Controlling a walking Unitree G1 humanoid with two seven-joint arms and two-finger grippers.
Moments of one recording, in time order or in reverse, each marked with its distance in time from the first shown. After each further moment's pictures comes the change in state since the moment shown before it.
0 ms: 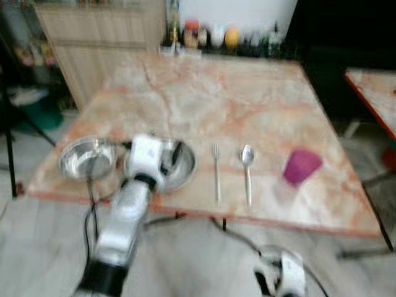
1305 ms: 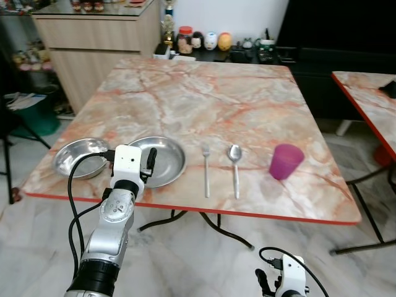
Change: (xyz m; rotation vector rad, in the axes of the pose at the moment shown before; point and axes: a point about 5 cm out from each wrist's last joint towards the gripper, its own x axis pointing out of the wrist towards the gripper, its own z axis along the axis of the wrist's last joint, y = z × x) left arm -0.011 0.039 -0.035 0.045 0.120 0.274; right arm 0.000 0.003 -0.001 0.007 -0.001 -0.025
